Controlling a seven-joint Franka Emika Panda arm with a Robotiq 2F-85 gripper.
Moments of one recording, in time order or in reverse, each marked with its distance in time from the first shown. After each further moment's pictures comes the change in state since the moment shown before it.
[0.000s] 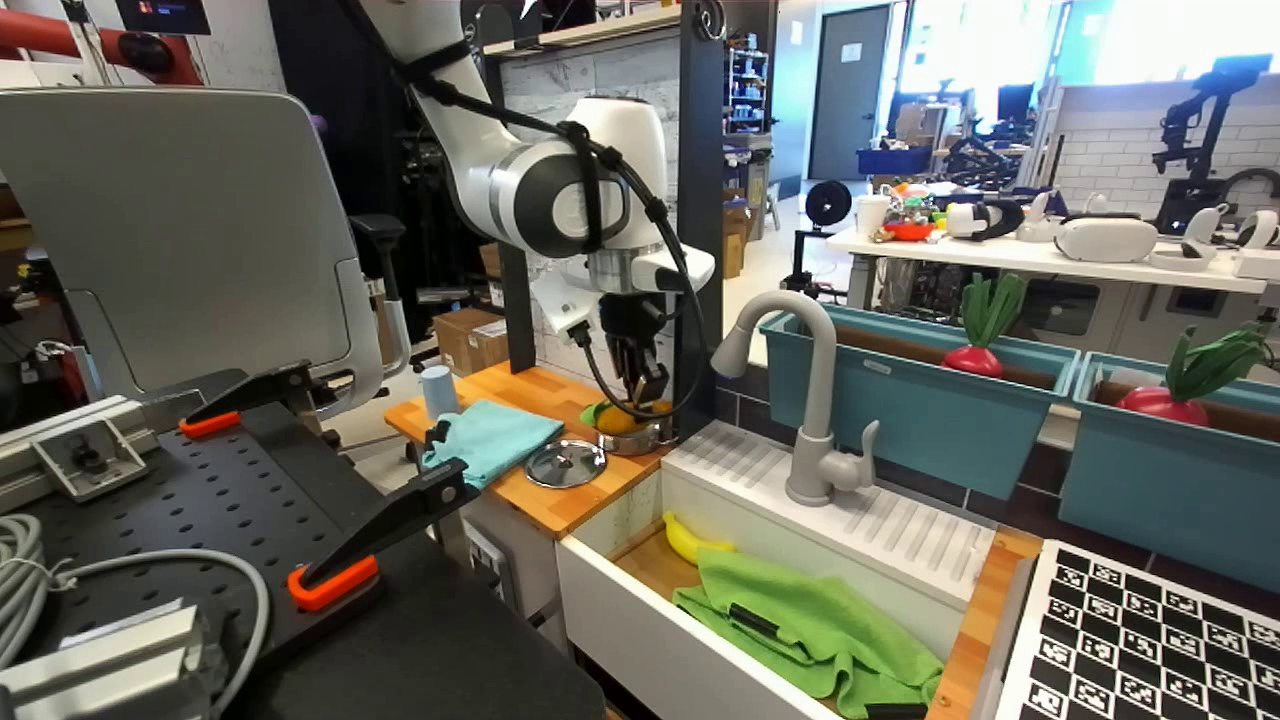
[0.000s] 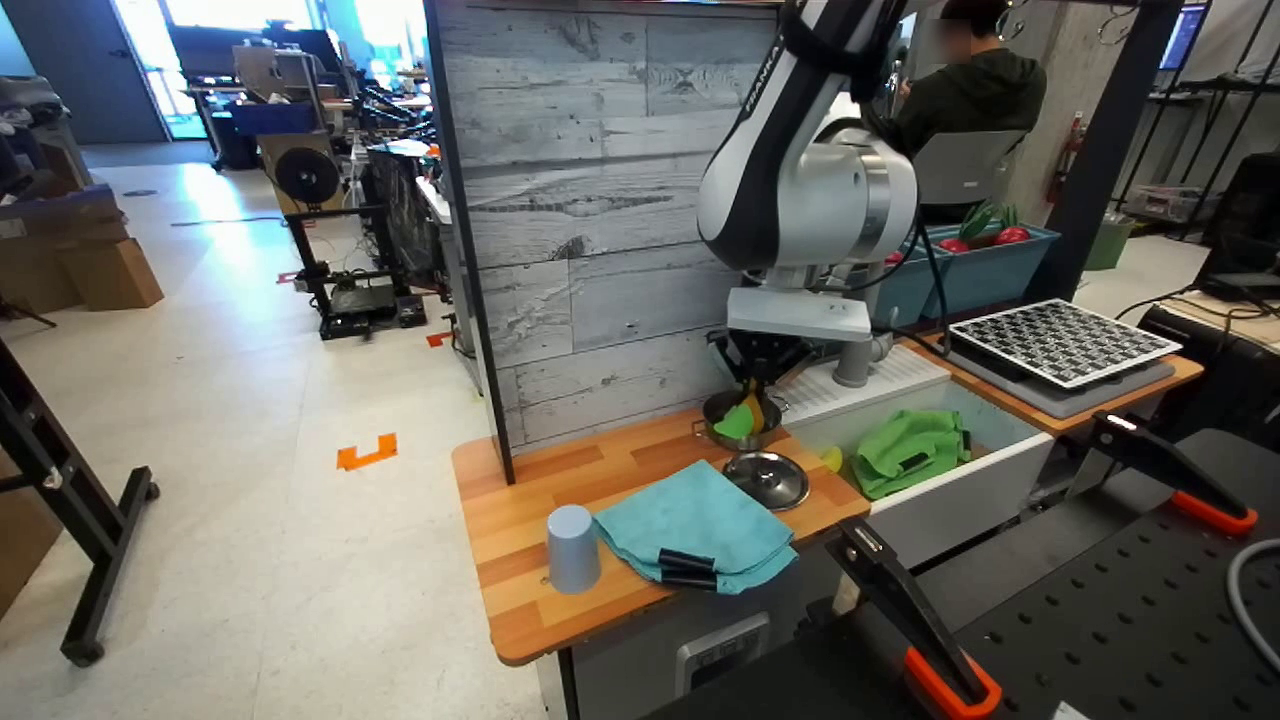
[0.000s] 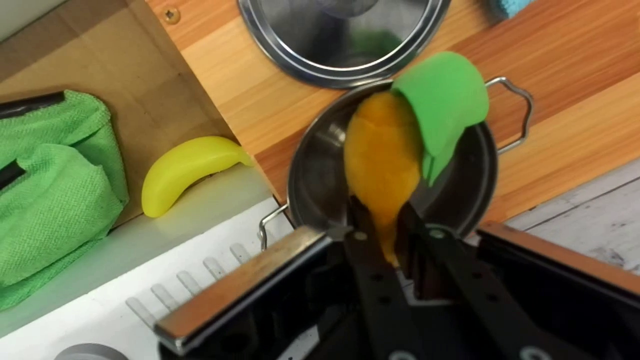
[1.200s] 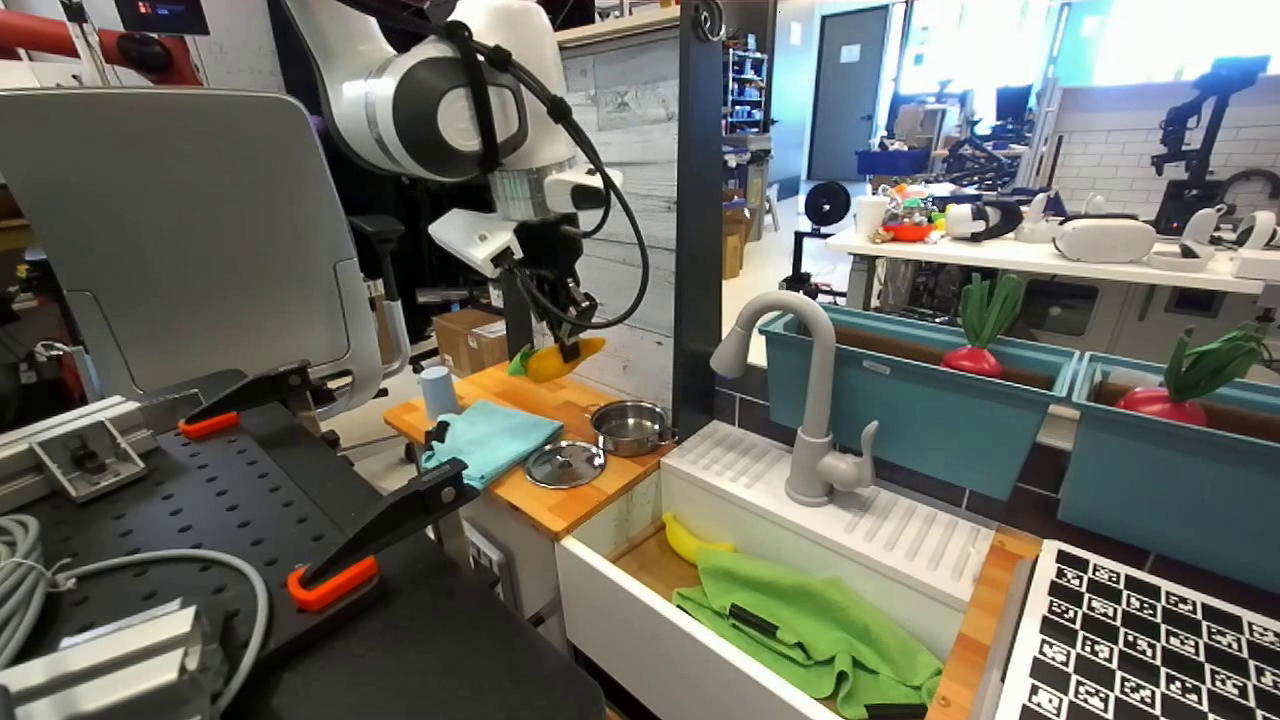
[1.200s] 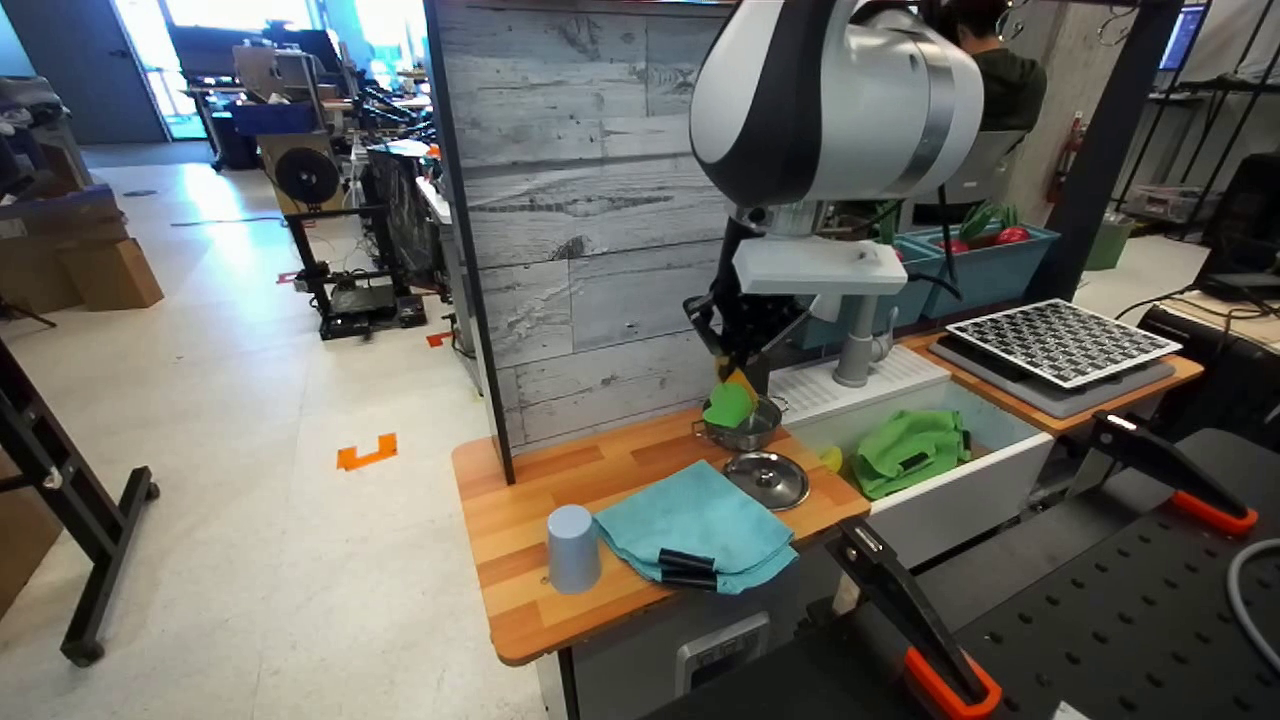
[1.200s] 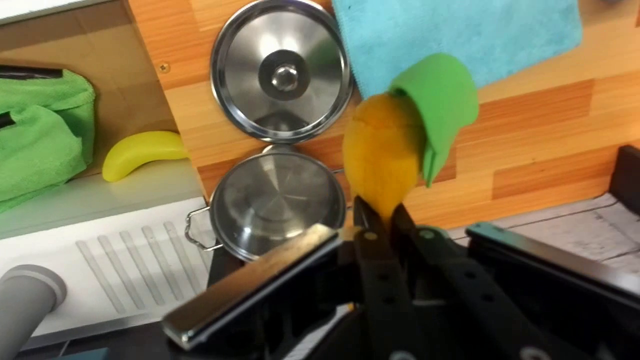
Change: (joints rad) arm 0.059 -0.303 0.054 -0.371 -0.065 0.141 -0.151
